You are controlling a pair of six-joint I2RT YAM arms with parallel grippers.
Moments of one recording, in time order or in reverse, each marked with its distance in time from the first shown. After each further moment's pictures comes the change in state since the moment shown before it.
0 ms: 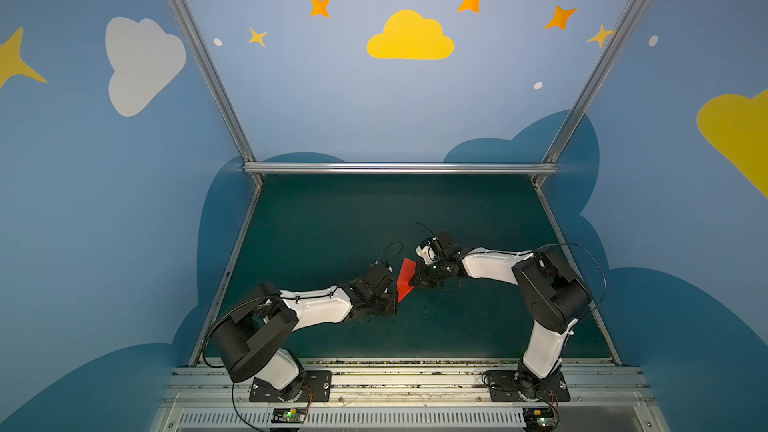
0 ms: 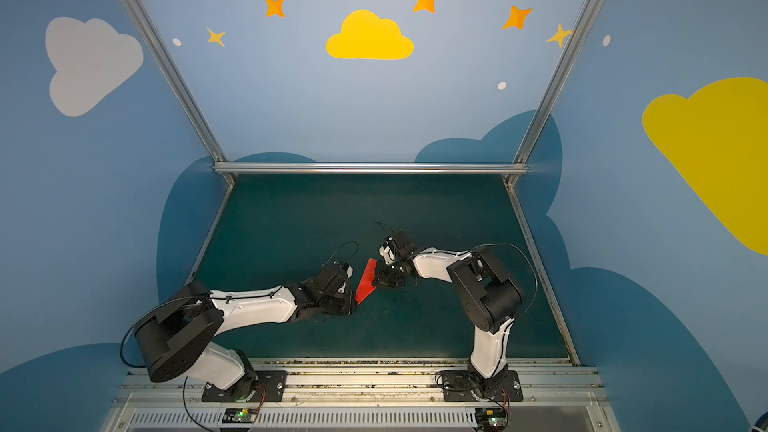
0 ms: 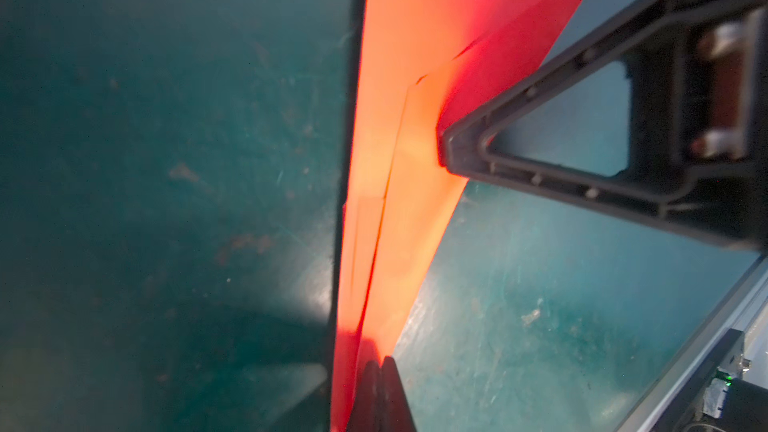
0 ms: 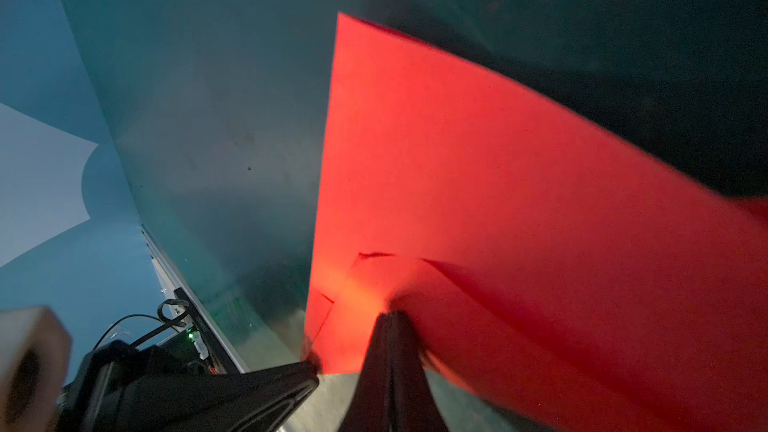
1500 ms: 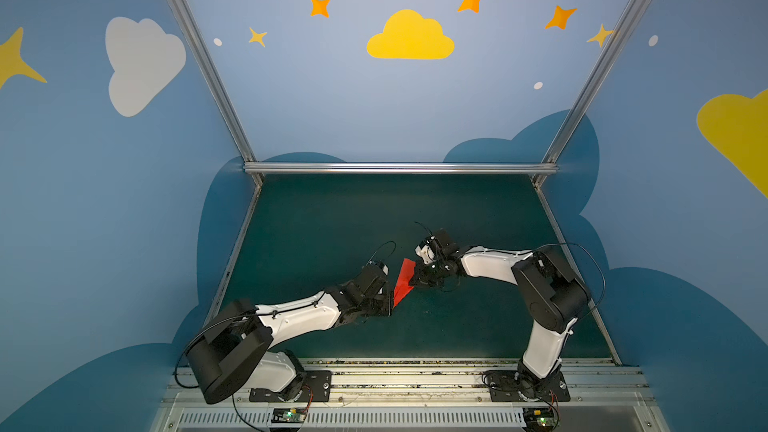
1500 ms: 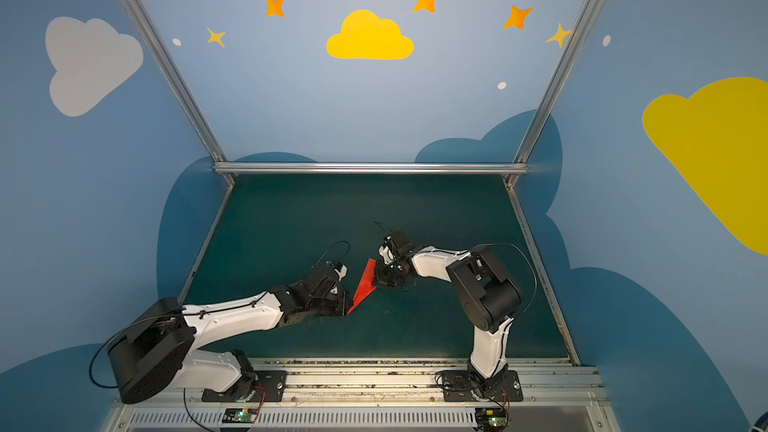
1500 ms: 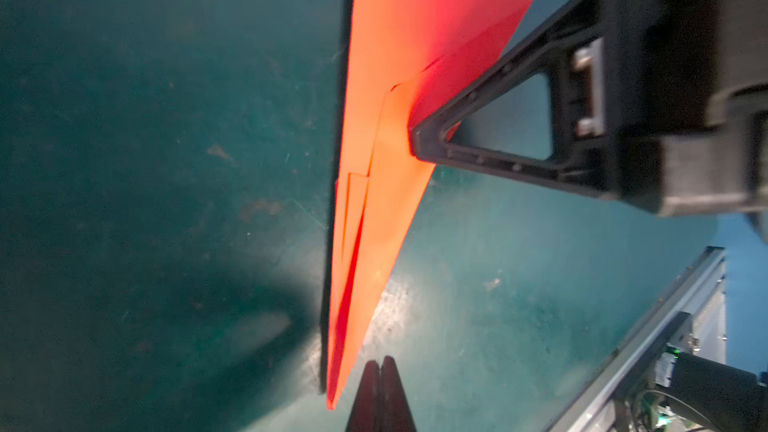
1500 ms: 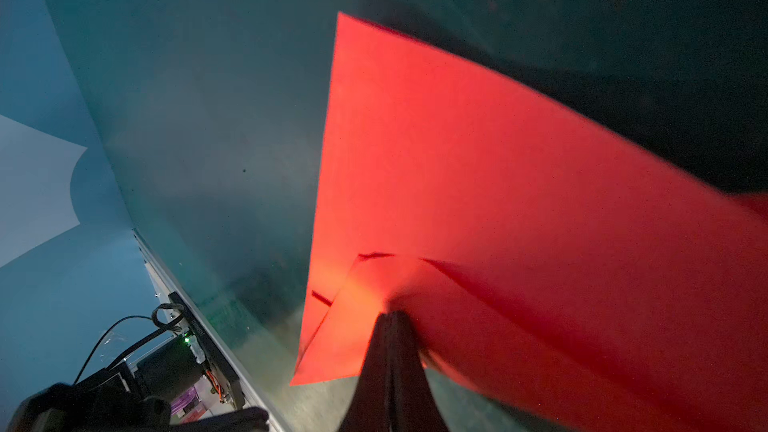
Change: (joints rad) left arm 0.000 -0.130 -0.038 -0.048 0.004 -0.011; right arm 0.008 0.004 0.024 -0.039 0.019 0.005
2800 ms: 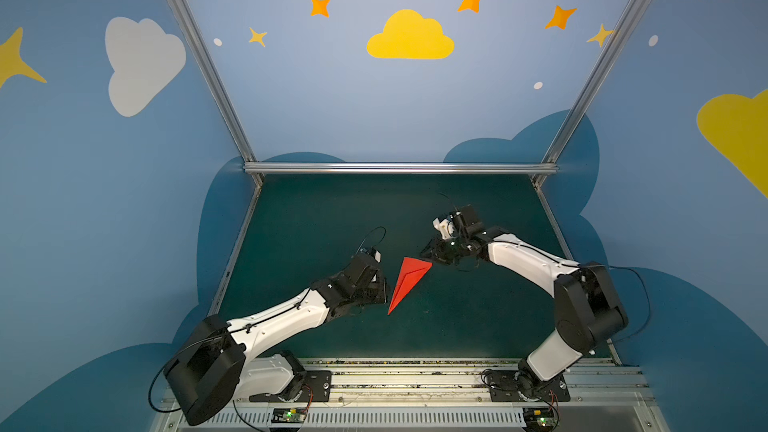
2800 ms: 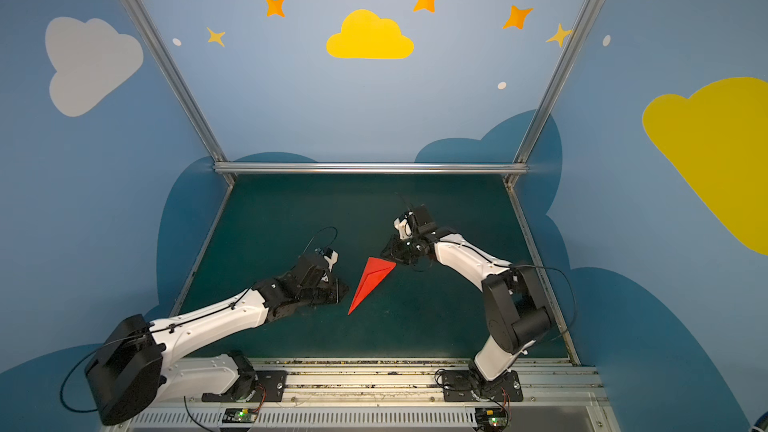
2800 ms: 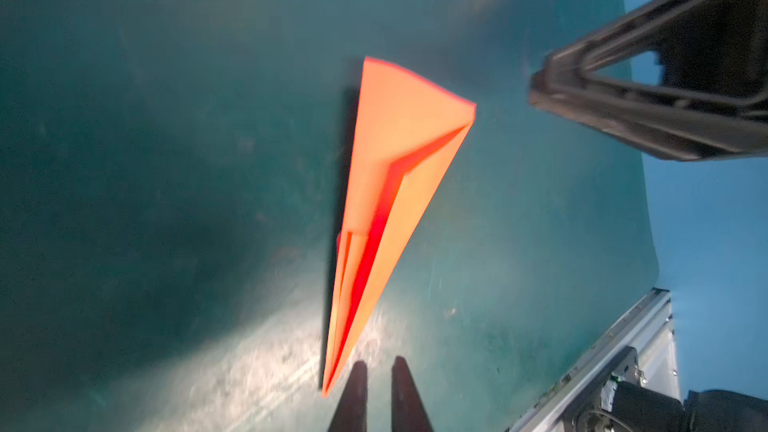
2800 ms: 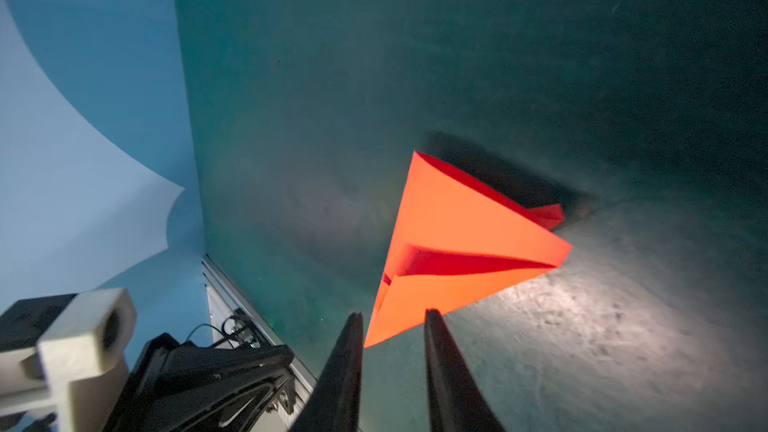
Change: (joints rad) left arm 0.069 -0.119 0.116 -0.129 -0.032 -0.003; right arm -0.179 -0.251 0.081 -0.149 -0.038 -0.051
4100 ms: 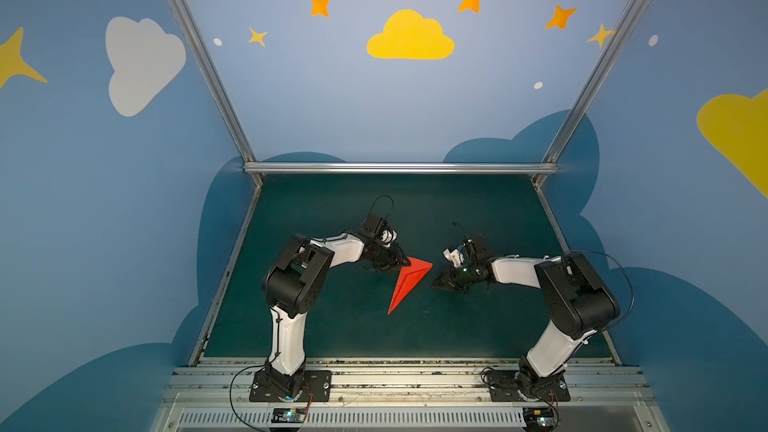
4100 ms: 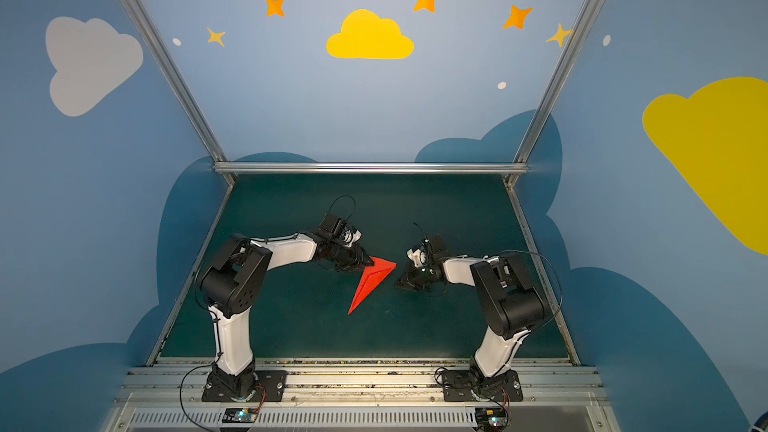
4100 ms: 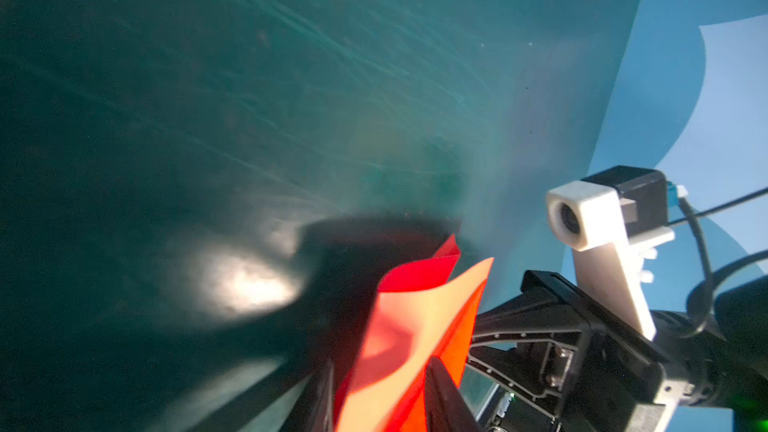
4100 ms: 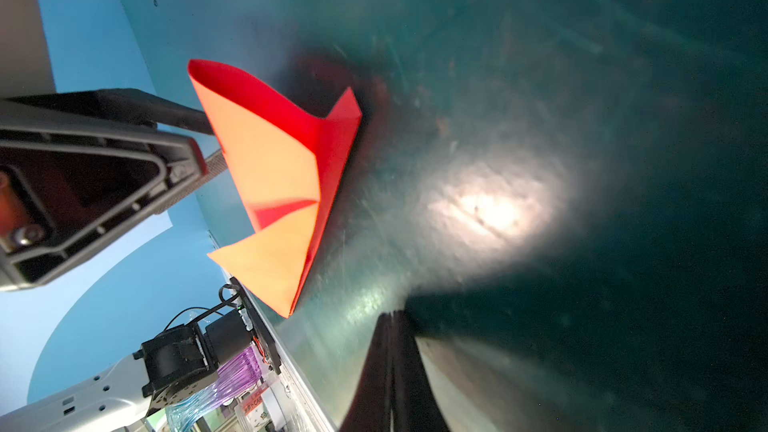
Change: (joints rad) left arm 0.249 0.708 0.470 0.038 0.550 0.046; right arm -0.082 0.136 -0.324 0.283 -0.187 -0.005
